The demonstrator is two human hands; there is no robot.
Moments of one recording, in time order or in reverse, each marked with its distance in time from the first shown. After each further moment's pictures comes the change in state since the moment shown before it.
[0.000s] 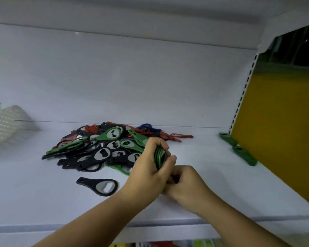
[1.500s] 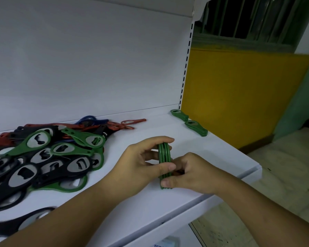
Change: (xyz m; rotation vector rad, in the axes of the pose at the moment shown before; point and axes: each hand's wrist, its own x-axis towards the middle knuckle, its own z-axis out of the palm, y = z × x) left_hand 0.044 -0.032 0.051 -0.353 -0.544 -0.061; right_hand -0.027 0.045 -0.081 -0.137 0.037 0.106
